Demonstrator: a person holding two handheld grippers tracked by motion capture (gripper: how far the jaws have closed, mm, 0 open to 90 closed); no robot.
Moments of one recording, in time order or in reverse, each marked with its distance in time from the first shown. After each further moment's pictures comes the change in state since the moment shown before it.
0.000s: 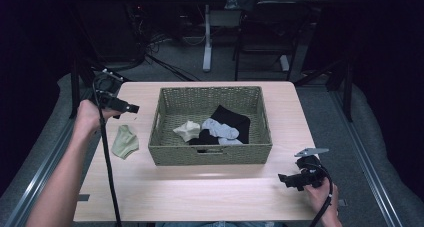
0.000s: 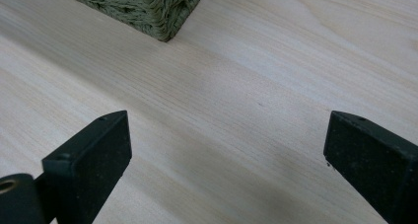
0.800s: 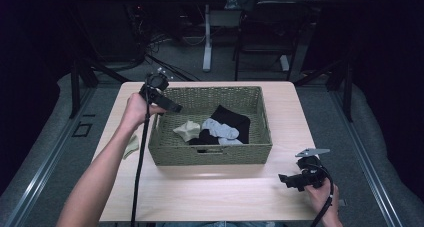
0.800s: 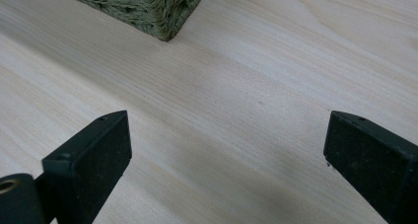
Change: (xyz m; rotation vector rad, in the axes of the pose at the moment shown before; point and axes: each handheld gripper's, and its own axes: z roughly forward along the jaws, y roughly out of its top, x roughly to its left) left arm -0.093 0.051 0.065 0.030 -0.087 0.196; right arm 0.000 -0.002 -0.001 -0.015 0.006 0.007
